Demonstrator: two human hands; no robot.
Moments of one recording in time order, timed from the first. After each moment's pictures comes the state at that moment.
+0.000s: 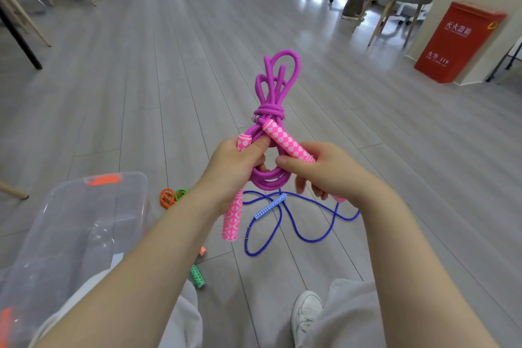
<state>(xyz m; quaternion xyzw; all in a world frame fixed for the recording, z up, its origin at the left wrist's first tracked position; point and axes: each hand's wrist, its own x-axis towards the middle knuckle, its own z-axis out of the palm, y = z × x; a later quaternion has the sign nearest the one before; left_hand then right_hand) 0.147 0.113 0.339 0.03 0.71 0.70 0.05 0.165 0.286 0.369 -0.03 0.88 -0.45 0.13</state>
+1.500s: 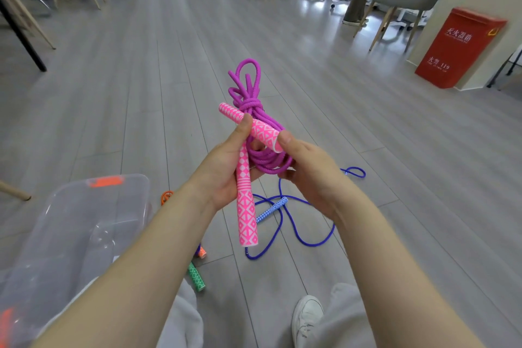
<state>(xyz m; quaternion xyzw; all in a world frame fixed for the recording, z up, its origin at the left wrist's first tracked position) 0.138 0.106 0.348 -0.02 0.45 0.87 0.19 0.158 0.253 0.352 -0.04 0.70 -0.71 0.10</state>
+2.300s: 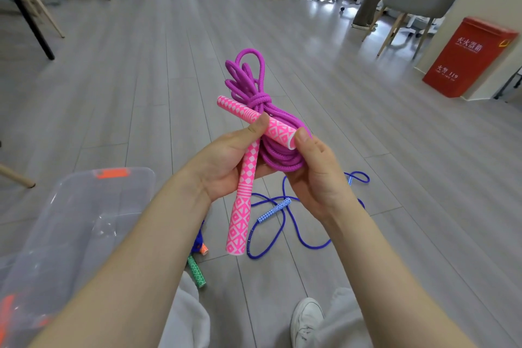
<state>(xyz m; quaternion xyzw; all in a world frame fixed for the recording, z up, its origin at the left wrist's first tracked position) 0.144 0.083 0.369 0.04 0.47 0.85 0.24 0.156 0.227 0.347 -0.11 0.48 -0.87 0.07</state>
